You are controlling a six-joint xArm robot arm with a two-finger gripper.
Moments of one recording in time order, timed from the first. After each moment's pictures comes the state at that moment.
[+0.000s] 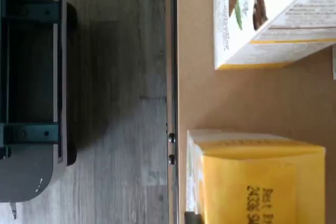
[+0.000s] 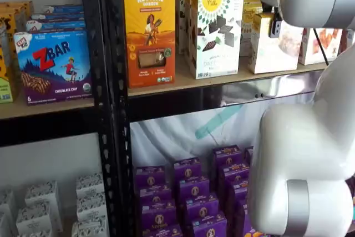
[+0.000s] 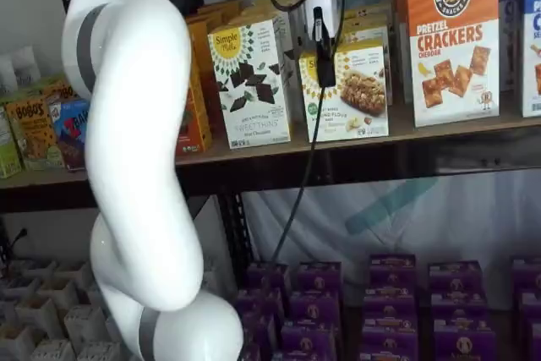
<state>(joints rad) -0.37 -0.16 -1.56 0.06 1.71 -1.93</state>
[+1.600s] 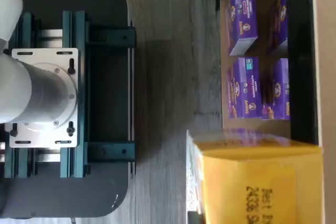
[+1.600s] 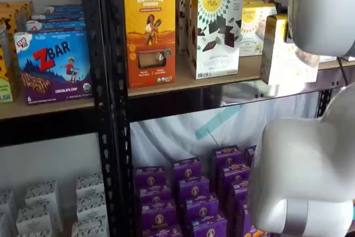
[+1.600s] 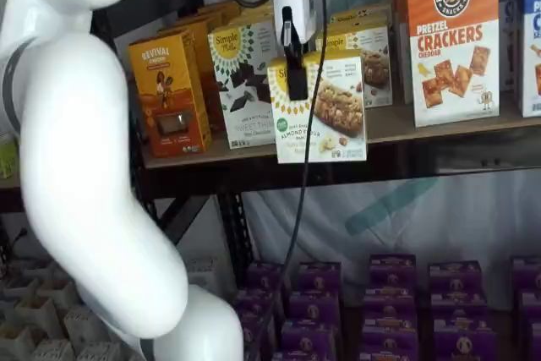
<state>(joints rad) -0.42 -0.44 -1.37 0.06 1.87 -1.97</state>
